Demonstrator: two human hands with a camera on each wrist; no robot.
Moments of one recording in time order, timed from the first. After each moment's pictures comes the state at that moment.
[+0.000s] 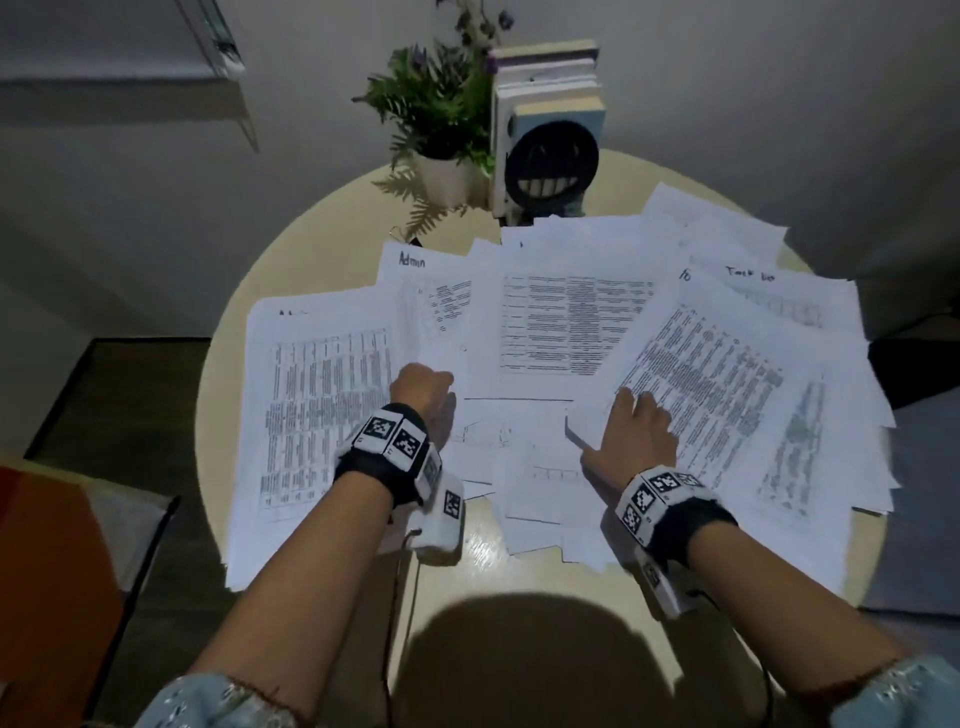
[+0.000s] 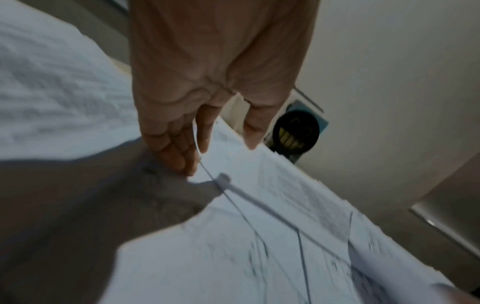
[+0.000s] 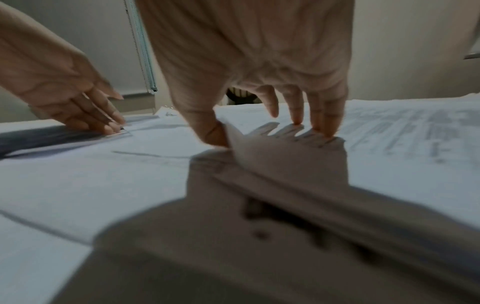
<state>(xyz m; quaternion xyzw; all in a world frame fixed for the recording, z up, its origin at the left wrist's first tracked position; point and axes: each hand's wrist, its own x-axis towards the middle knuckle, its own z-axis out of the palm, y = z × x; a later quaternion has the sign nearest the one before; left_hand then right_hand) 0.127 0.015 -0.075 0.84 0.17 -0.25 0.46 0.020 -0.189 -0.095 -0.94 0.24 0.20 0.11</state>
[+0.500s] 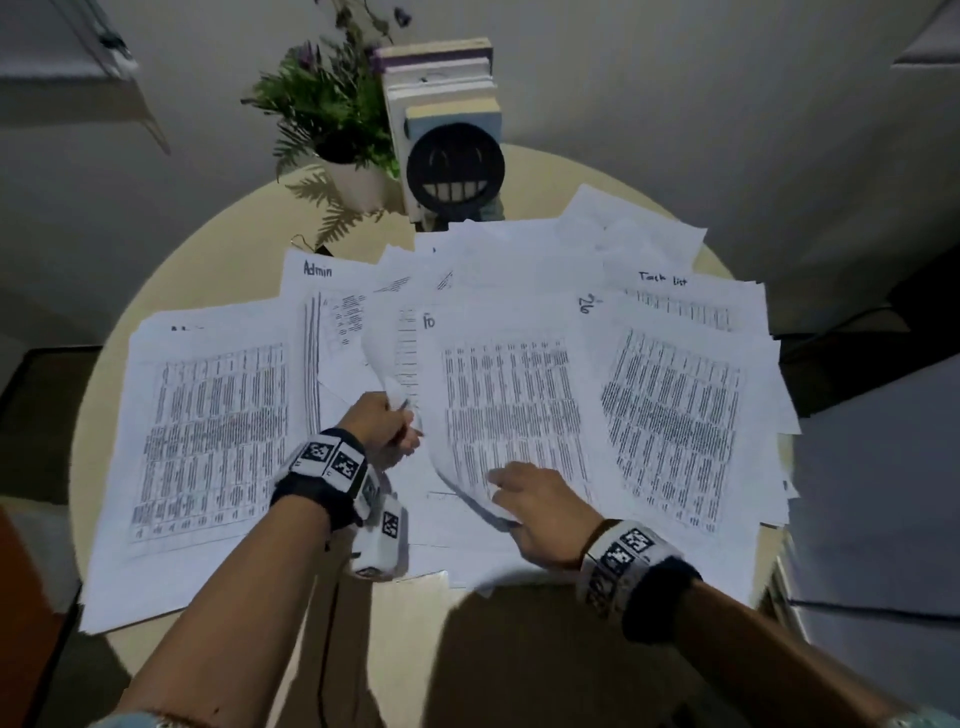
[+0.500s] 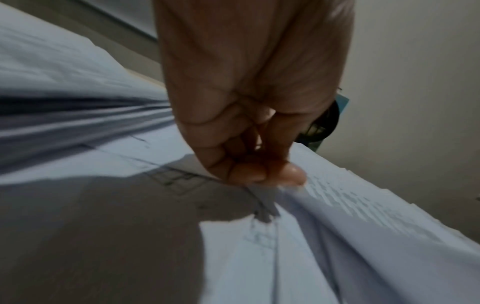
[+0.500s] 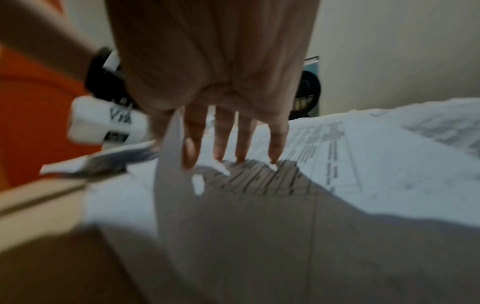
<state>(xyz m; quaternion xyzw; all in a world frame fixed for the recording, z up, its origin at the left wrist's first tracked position) 0.111 -0.054 -0.096 0.79 0.17 -0.32 0.49 -0.019 -0.236 -0.100 -0.92 -0.18 0.26 0.23</state>
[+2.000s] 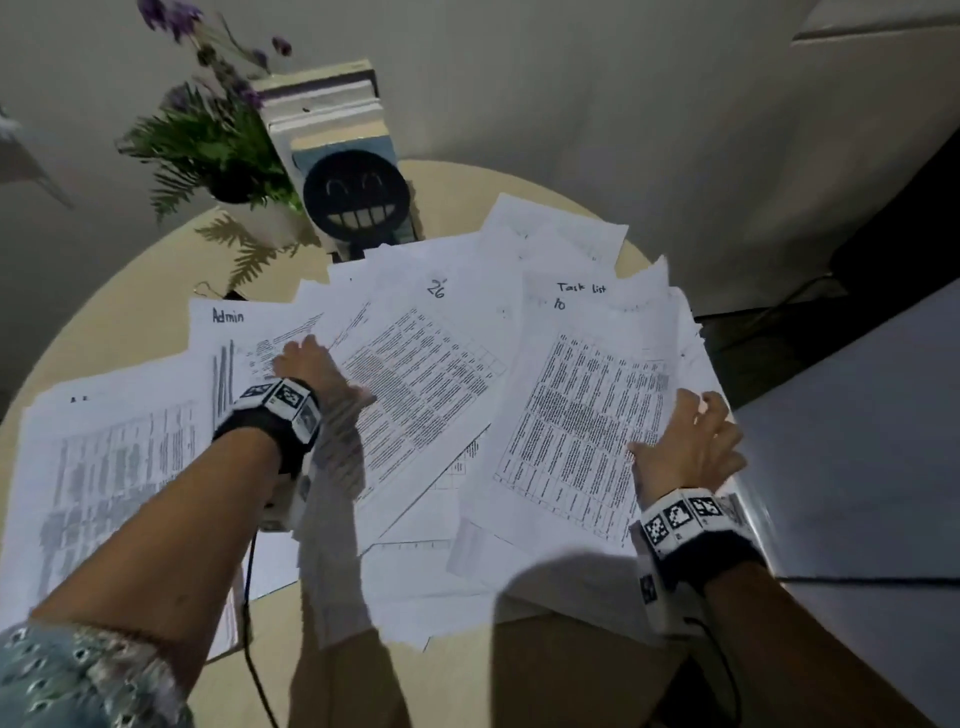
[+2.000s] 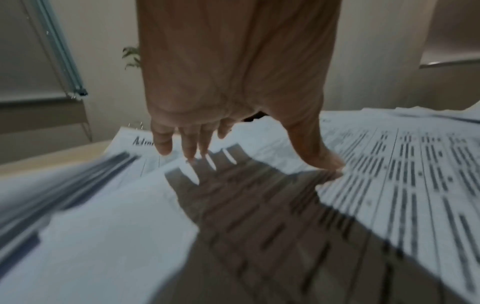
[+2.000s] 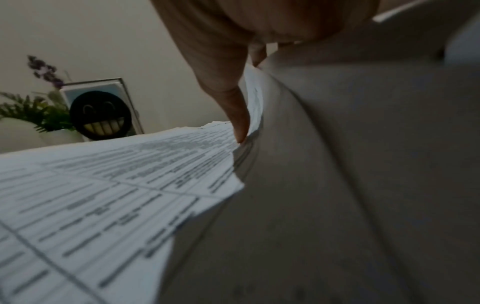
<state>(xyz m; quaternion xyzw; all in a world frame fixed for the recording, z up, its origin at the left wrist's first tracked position) 0.185 -0.116 -0.061 0.97 -0.01 -0.25 0.03 -0.019 -0.399 -0.100 -0.87 0.47 0.00 0.18</state>
